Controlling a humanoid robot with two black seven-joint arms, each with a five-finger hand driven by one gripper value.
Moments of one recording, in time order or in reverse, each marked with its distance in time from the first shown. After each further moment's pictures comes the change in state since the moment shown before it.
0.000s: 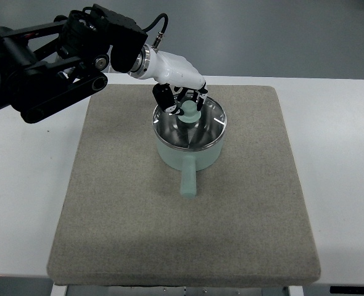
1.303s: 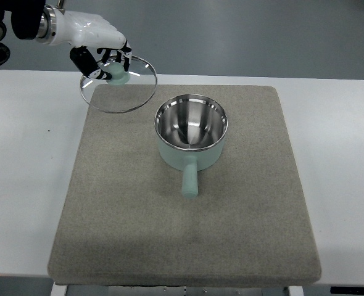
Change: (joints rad) left arm 0.056 0.392 -0.102 -0.138 0.041 0.000 -0.002; right arm 0.000 0.000 0.000 0.000 0.000 0.000 0.000
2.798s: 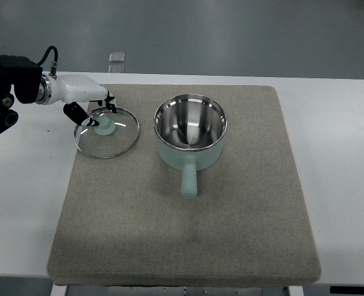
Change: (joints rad) left arm 0.292 -0.056 -0.021 0.111 0.044 0.211 0.003; right arm 0.000 0.000 0.000 0.000 0.000 0.000 0.000
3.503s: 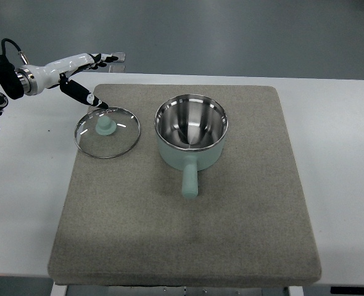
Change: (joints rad) left arm 0.032 -0.028 0.003 0.220 -0.983 0.167 0.001; right arm 0.000 0.000 0.000 0.000 0.000 0.000 0.000
